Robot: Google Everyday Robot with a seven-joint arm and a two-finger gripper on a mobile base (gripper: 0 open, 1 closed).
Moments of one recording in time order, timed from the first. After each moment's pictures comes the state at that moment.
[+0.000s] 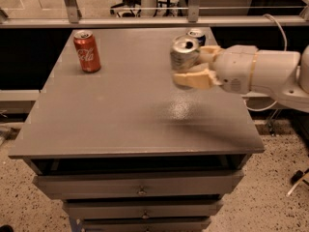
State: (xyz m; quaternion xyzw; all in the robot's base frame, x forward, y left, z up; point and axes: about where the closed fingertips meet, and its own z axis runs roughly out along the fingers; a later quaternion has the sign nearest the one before) arm 0.545 -0.087 0.950 -0.45 0.64 0.23 0.58
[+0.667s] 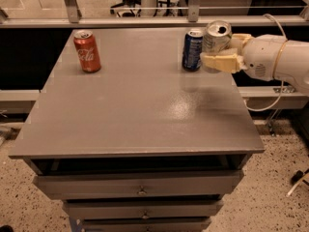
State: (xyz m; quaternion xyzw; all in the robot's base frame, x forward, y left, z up) arm 0.601 -0.173 0.957 -0.39 0.66 0.18 0.61
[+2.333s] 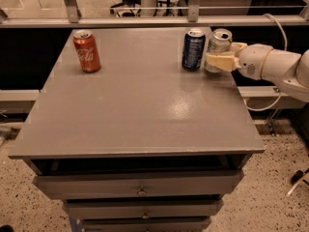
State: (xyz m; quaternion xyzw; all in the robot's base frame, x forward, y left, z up) arm 0.698 -0.221 0.892 -0.31 0.69 0.21 0.62
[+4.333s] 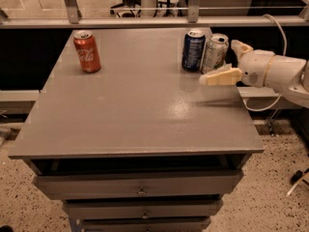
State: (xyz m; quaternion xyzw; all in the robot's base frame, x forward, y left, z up) arm 0.655 -0.200 0.895 -0.35 0.68 0.23 0.61
